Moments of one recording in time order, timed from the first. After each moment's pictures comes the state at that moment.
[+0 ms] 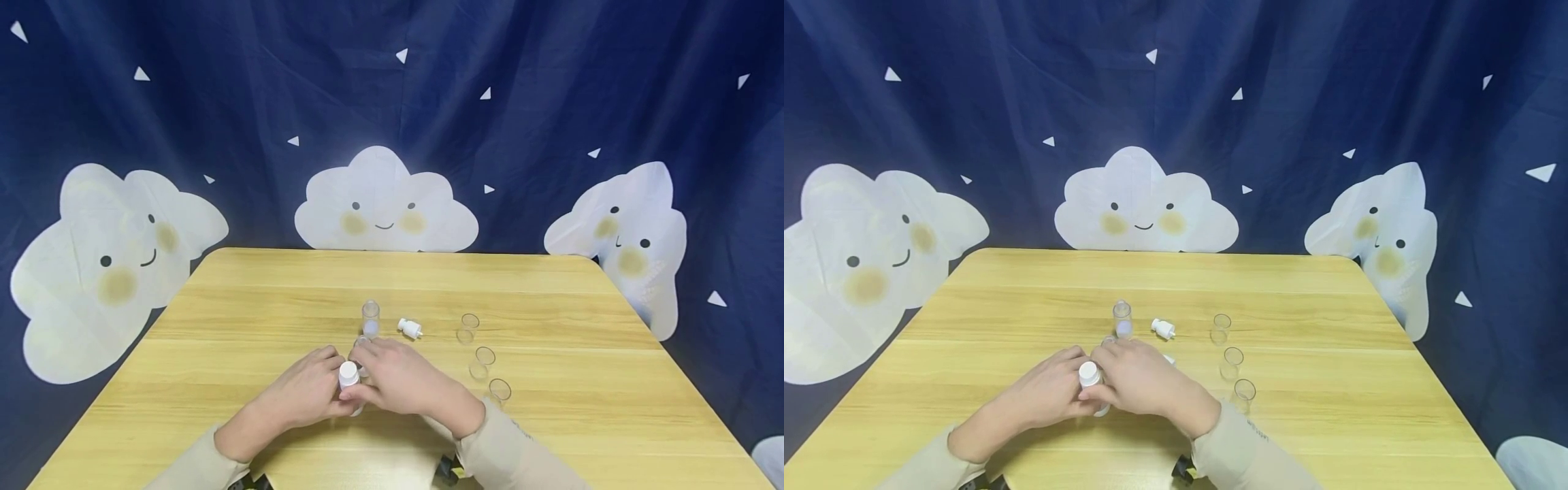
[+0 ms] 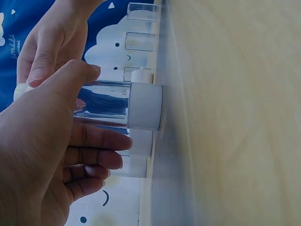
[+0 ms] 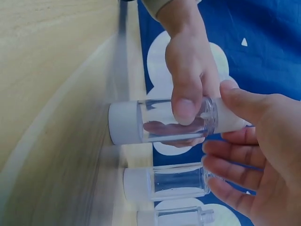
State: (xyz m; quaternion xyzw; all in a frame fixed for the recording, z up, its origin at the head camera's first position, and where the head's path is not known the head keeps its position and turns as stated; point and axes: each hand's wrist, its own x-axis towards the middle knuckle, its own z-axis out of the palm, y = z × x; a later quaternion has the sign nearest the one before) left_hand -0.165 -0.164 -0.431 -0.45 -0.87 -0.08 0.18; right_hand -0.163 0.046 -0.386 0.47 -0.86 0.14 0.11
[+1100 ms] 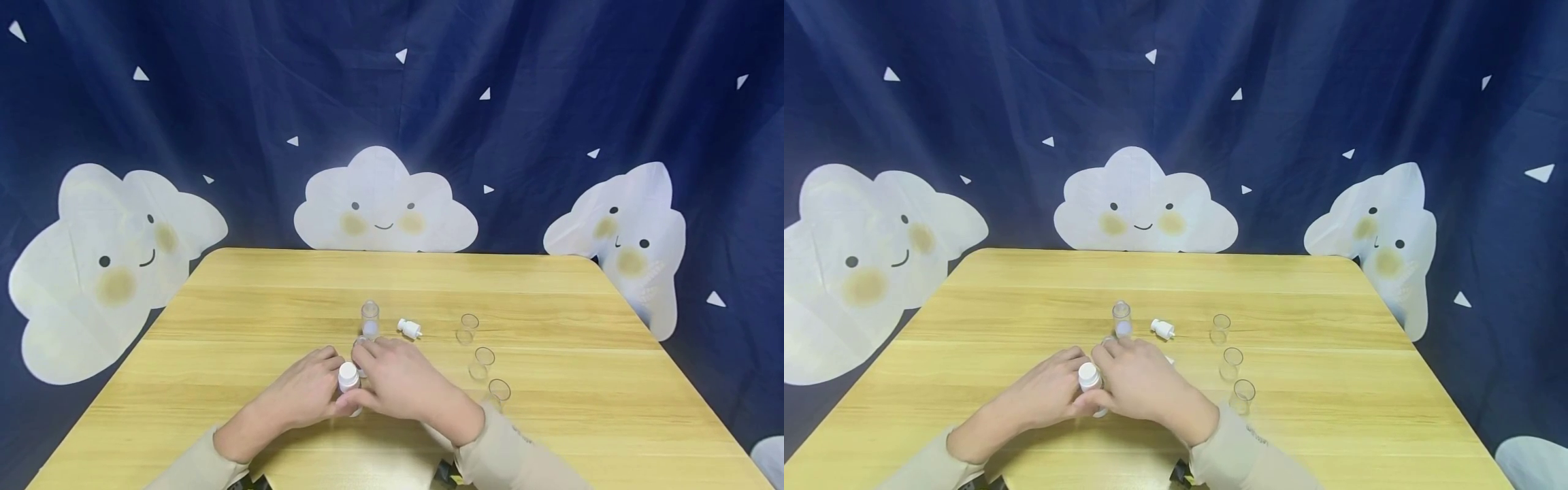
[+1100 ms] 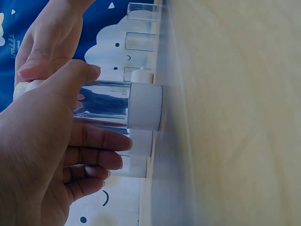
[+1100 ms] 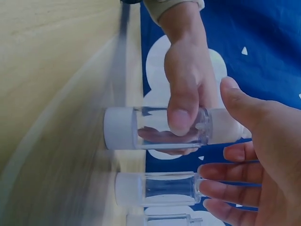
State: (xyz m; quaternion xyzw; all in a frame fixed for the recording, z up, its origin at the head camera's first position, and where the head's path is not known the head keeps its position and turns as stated) left_hand -0.164 -0.165 -0.431 -0.44 -0.88 -0.08 0.15; right_hand -0.155 0.044 -0.384 0.45 -0.86 0.07 0.21
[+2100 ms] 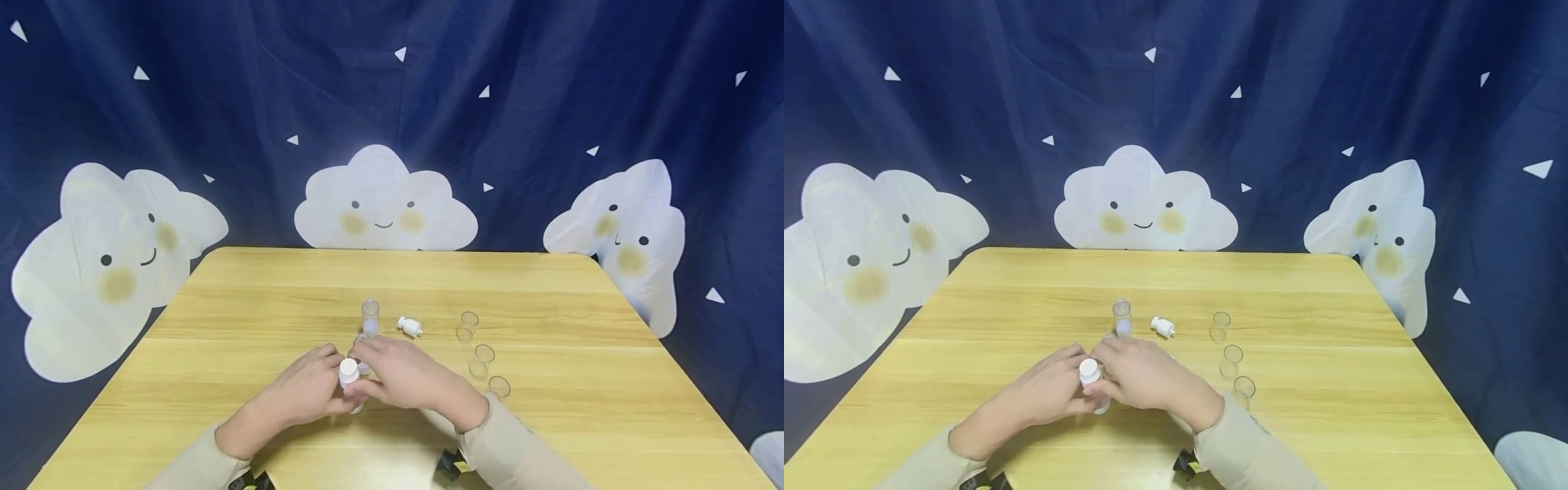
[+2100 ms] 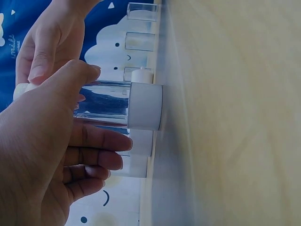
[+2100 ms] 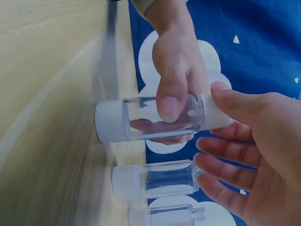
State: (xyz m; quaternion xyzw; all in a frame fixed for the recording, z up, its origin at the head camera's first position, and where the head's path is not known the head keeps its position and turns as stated) left_hand -0.163 -0.164 -0.429 -0.44 -0.88 -0.10 0.15; right_hand -0.162 0.050 -0.379 0.47 -0.86 0.16 0.08
